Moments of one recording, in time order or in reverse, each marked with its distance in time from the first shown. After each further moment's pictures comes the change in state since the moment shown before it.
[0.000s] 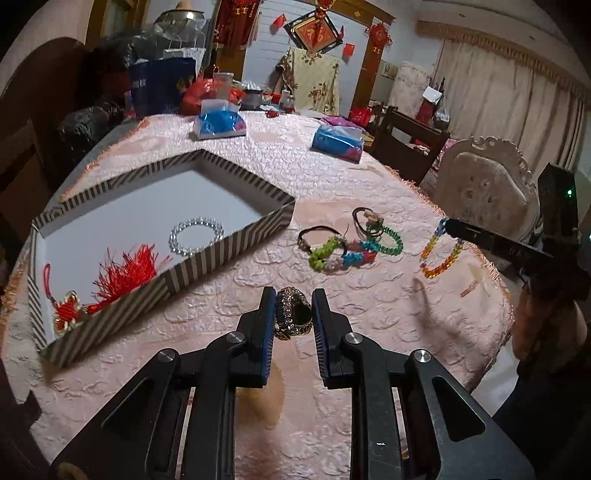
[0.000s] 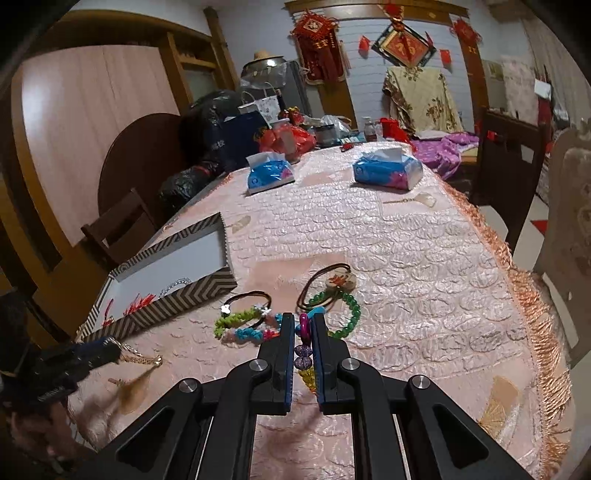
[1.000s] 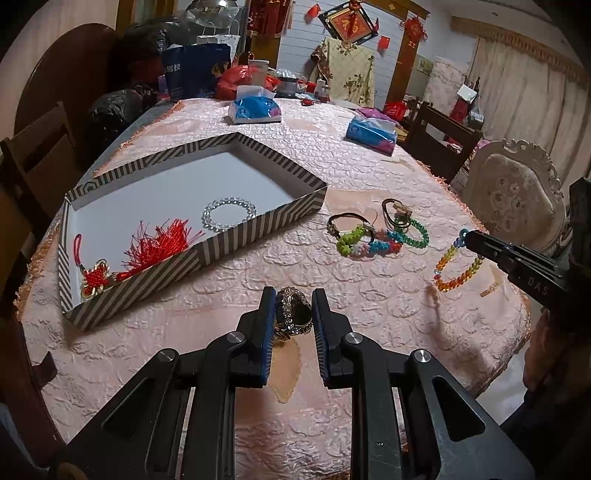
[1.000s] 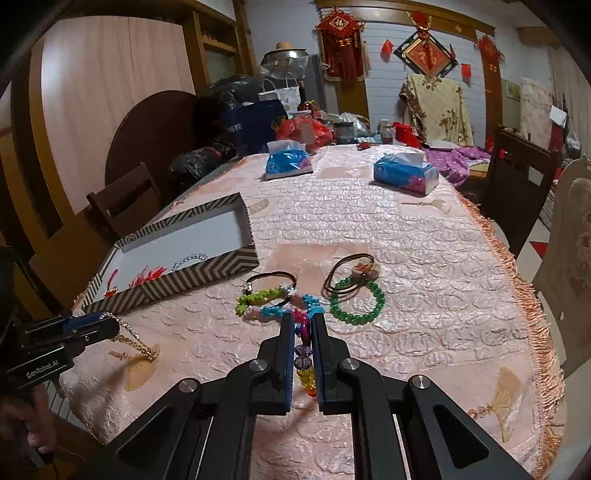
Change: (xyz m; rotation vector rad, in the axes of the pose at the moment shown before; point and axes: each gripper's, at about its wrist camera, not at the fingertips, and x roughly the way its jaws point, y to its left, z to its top) left arm -0.005 -0.001 -0.009 -0.072 0.048 0.122; right arm -0.002 0.039 -0.014 -0.105 0.036 -0.031
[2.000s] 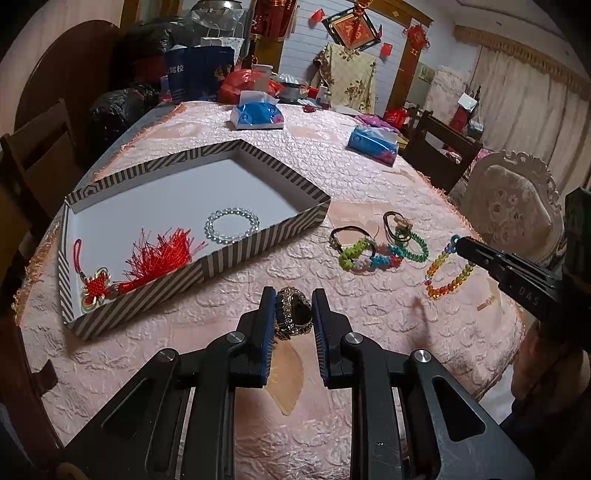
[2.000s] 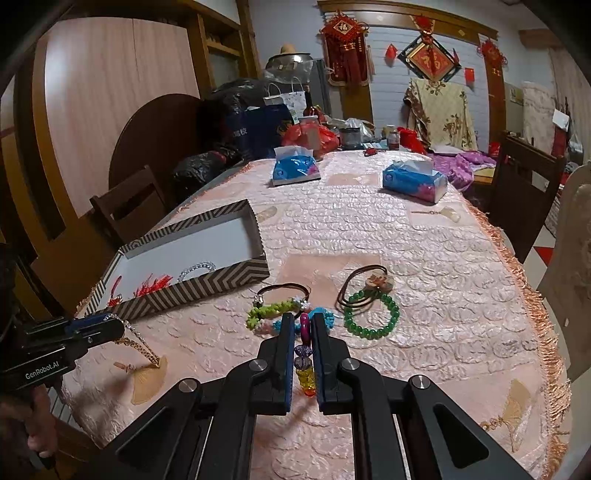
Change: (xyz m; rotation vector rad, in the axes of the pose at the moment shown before) left arm -0.003 0.007 0.010 -0.025 -0.019 -0.017; right arm 0.006 0.013 0.009 0.002 -0.025 0.011
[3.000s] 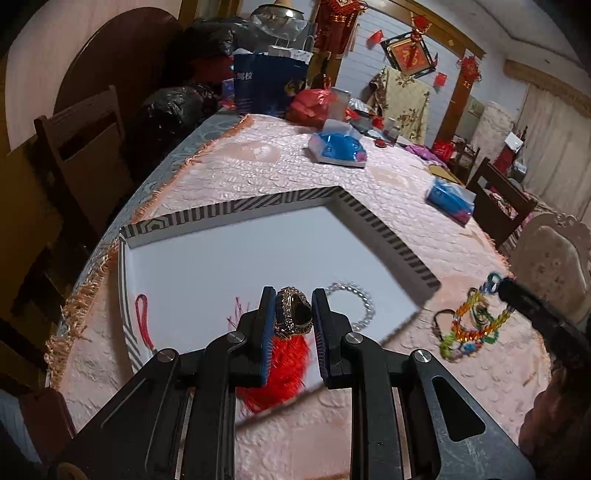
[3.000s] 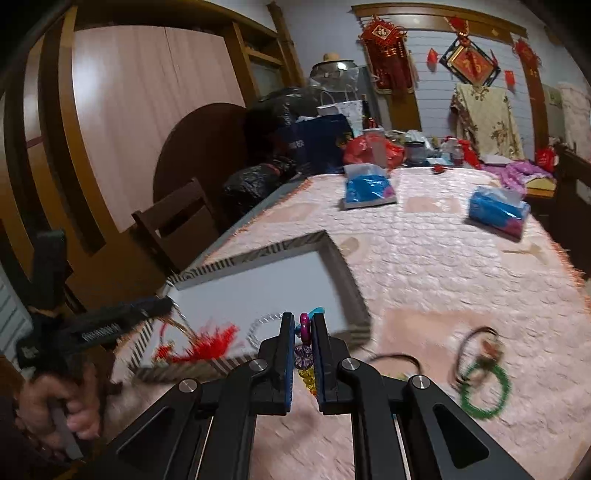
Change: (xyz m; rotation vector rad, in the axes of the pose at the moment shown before) left arm 0.026 0.116 0.068 -0.152 -0.057 0.132; right arm 0.065 0.077 0.065 -0.018 -0.052 0.233
